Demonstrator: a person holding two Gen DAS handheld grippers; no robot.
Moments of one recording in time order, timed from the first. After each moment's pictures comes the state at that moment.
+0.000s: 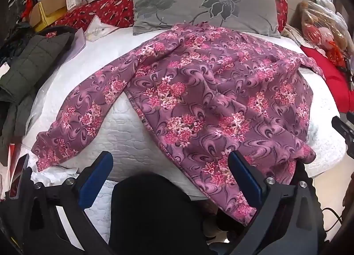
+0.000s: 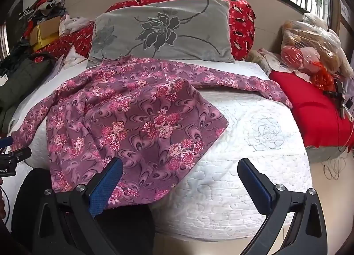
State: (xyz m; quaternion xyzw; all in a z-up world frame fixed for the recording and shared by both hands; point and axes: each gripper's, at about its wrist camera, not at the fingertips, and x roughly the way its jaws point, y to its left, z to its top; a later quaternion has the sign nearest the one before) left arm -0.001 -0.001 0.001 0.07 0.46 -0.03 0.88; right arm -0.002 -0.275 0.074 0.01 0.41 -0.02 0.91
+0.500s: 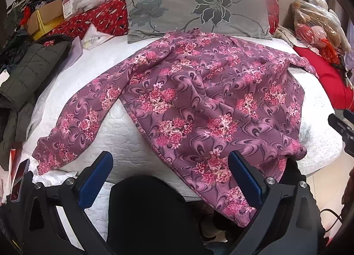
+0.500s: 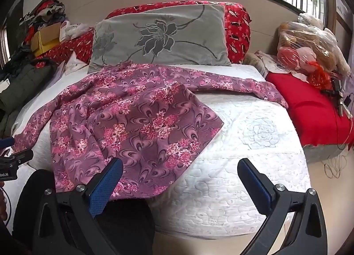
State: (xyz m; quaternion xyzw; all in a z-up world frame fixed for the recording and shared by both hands) left arm -0.012 -0.013 0.013 0.07 0.45 -0.05 0.89; right arm -0.018 -0.282 0.080 0.02 0.39 -0.02 0.92
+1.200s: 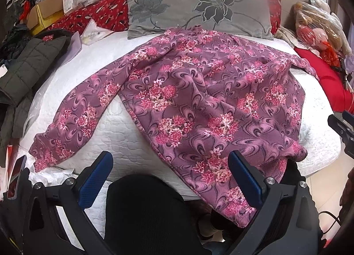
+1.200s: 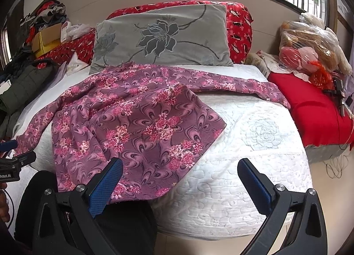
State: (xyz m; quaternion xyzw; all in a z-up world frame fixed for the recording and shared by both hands) left arm -0.008 -0.009 0.006 0.06 0.46 -0.05 0.88; right arm -0.014 -0.279 0.080 0.02 0.39 -0.01 0.92
